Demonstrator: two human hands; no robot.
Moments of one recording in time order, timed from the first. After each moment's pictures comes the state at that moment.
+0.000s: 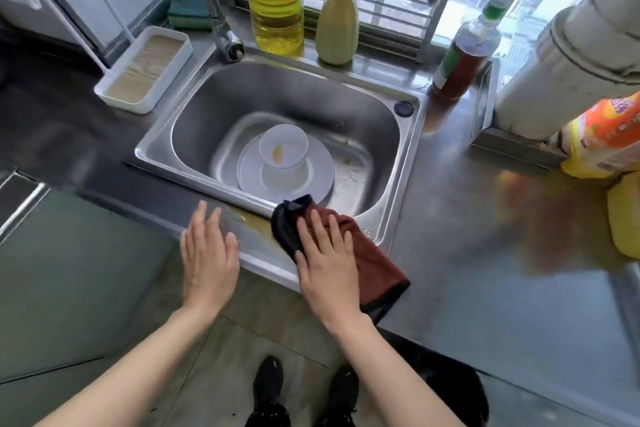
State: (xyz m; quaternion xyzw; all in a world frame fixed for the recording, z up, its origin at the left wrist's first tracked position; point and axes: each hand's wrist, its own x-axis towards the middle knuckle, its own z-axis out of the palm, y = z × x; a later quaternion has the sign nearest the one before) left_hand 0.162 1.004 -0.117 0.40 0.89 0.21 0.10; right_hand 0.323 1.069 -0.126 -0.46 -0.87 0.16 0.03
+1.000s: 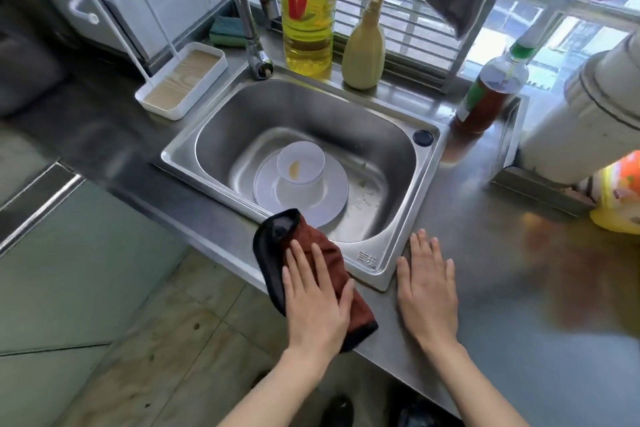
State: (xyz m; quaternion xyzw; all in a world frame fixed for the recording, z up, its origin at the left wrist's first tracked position) left_hand 0.307 1.045 -0.135 0.45 0.89 0.08 0.07; right_hand 0.429 1.148 -0.134 -0.55 -0.81 0.18 0.08
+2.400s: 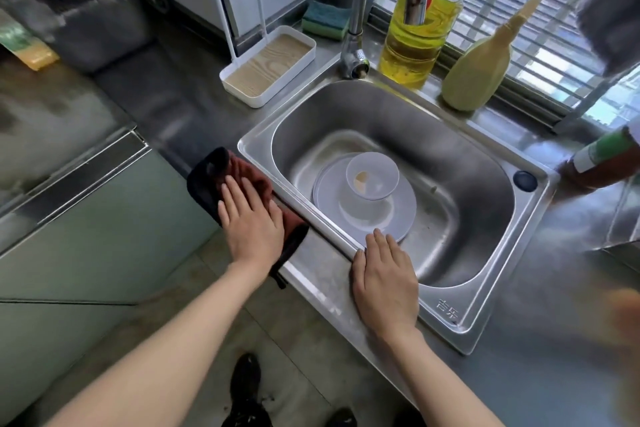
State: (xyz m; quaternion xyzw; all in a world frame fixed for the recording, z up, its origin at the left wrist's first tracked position) left_hand 0.080 1.037 -0.141 0.23 0.97 0.10 0.04; right_hand 0.261 1.118 -0.144 -0.43 -0.89 0.10 0.07
